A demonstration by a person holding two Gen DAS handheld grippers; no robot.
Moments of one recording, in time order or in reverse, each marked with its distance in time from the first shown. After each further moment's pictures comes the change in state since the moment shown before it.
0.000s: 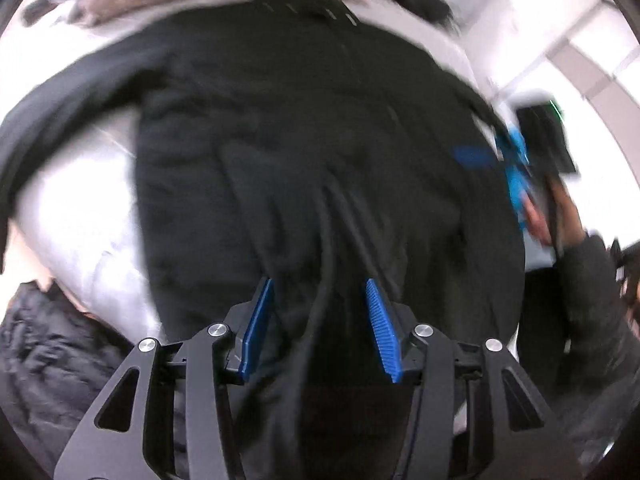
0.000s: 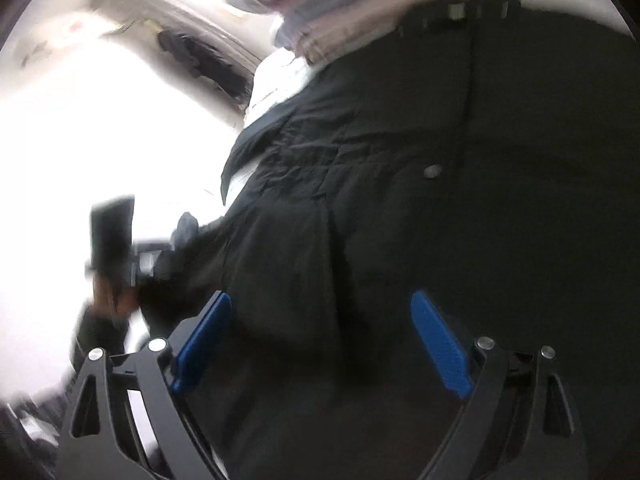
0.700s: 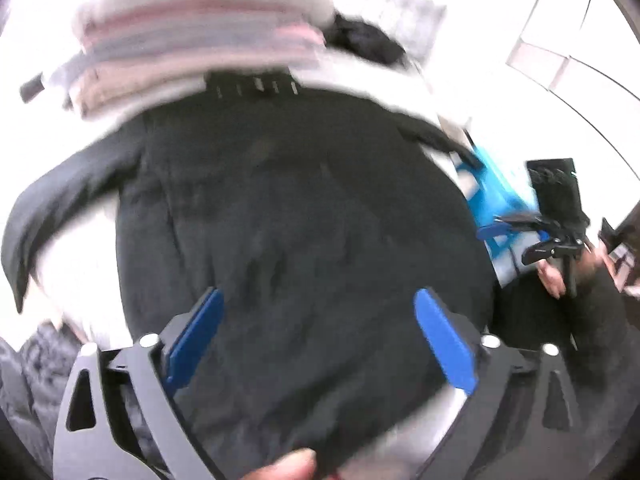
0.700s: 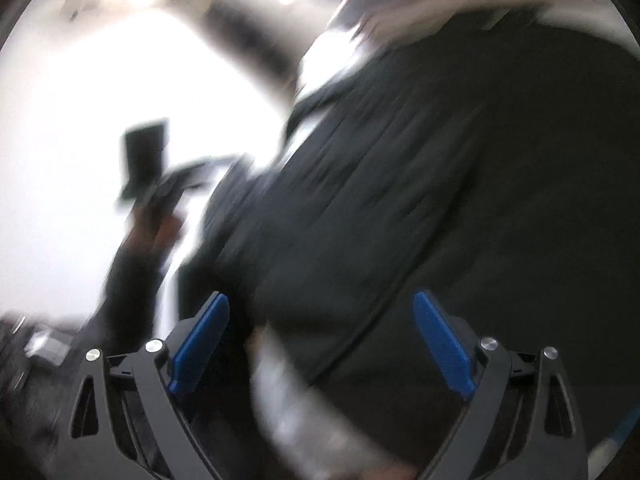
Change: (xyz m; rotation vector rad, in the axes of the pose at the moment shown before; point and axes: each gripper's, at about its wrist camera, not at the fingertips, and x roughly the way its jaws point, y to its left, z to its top) left arm -0.051 -0.093 -0.006 0.110 -0.326 0.081; right arm -0.096 0.068 -0.114 -0.170 -0.248 -0.226
